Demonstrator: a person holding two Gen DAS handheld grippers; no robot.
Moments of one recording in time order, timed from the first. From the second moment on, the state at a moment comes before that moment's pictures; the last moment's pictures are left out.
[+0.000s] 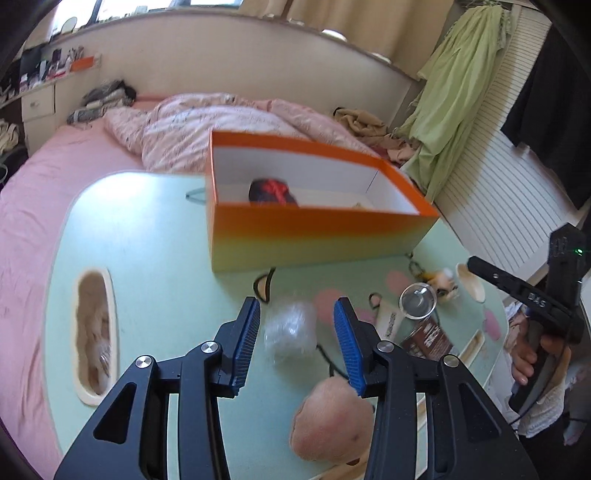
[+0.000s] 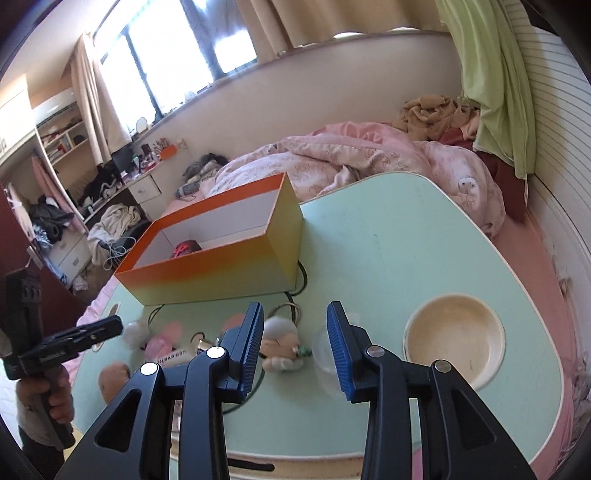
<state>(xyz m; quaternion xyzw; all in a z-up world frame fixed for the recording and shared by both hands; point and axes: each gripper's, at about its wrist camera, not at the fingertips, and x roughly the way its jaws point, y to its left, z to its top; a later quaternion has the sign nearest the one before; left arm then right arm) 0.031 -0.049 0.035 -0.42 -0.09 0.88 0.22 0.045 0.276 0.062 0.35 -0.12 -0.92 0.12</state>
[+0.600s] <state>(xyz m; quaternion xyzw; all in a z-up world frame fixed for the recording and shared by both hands) 0.029 -0.052 0.017 -0.44 -0.08 0.87 0.20 0.055 0.305 0.045 0.35 -0.09 -0.93 0.05</state>
